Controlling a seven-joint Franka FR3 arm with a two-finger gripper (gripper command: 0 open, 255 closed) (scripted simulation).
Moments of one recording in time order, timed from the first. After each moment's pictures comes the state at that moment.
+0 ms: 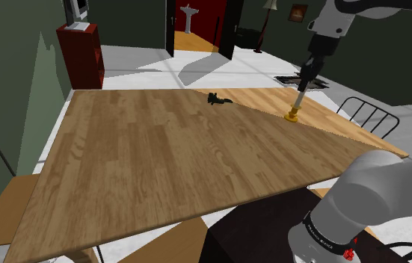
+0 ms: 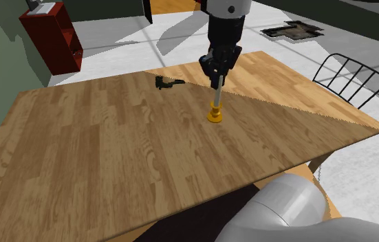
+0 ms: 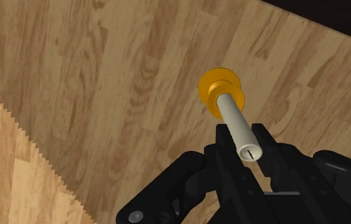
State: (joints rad) arm -0.02 -0.74 -0.30 -2.27 -0.20 1.56 -0.30
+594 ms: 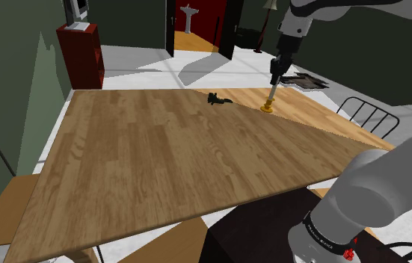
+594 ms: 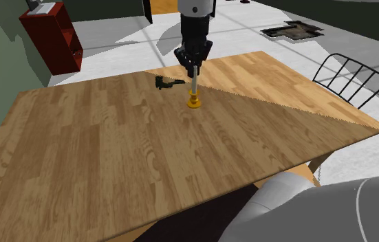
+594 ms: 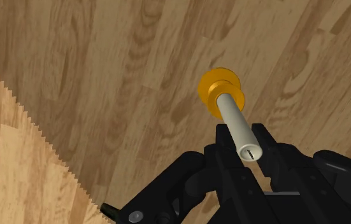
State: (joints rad) arm 0.05 -0.40 -0.35 -2.08 -0.13 1.70 -0.31
